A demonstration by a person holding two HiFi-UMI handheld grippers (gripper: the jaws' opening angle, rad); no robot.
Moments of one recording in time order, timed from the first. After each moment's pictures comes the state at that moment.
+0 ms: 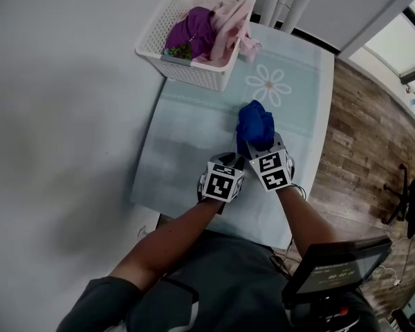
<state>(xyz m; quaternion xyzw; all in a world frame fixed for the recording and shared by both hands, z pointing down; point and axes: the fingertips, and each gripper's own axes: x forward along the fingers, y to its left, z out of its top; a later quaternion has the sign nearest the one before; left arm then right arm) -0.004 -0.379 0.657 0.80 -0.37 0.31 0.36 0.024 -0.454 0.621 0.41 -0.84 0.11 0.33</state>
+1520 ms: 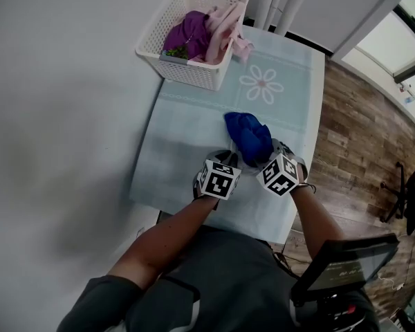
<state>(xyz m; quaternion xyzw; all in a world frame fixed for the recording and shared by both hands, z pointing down) -0.011 -0.370 0.652 0.80 -0.38 0.34 0.30 0.045 -0.391 0.630 0.25 -0.85 0.02 0.46</state>
